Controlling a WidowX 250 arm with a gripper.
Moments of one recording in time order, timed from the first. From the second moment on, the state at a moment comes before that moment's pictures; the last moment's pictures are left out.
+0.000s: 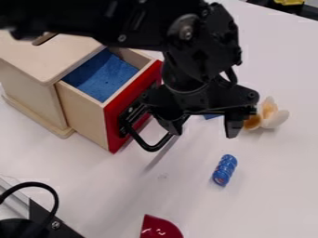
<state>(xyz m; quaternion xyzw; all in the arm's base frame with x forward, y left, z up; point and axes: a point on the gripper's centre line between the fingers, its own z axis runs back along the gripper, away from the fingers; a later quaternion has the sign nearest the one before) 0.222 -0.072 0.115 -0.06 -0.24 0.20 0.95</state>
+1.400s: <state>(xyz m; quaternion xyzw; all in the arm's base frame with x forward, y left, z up) 0.233 -0.028 0.083 -0.06 -0.19 0.70 0.68</state>
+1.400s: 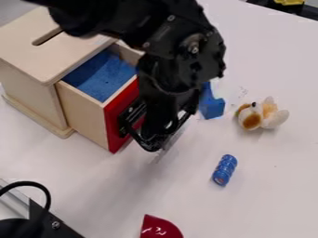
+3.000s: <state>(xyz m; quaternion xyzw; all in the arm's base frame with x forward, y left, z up) 0.259 0.083 0.068 0.01 -0.12 0.78 0.62</state>
